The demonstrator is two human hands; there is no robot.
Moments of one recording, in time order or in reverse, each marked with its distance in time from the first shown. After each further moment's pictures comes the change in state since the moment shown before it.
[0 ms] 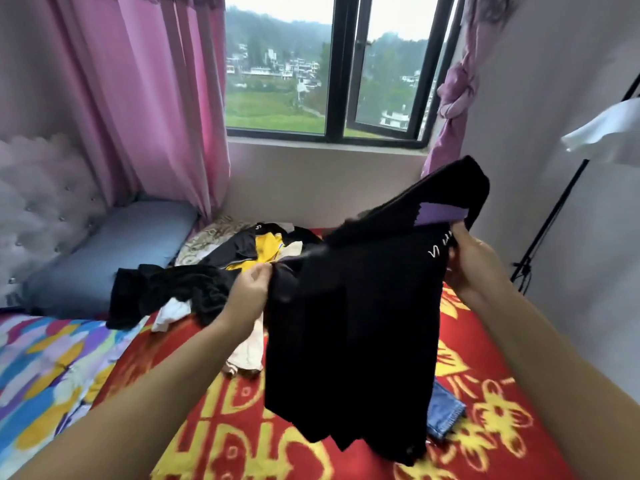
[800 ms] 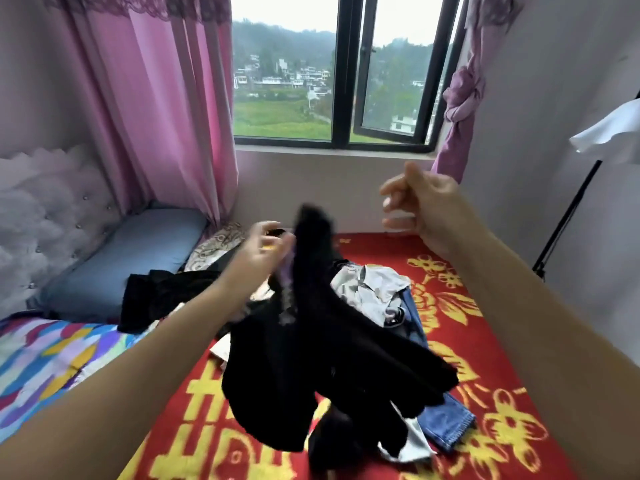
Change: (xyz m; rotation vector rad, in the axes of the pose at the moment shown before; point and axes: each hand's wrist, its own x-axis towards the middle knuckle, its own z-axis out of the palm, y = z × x) left_hand 0.013 0.058 0.004 0.210 -0.098 0.139; right_hand -0.009 -0.061 0.063 -0.106 -0.443 -0.207
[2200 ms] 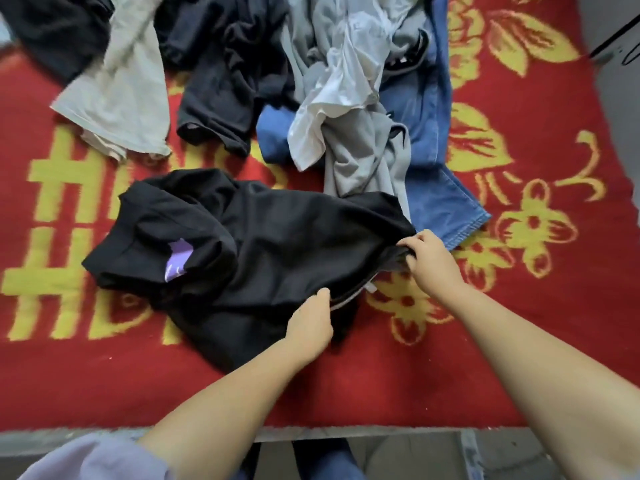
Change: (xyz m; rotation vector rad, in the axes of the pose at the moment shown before) left_hand -0.213 -0.406 0.324 0.700 -0.716 -0.614; right_hand -0.178 0.554 -0.224 -1.254 -0.243 0.677
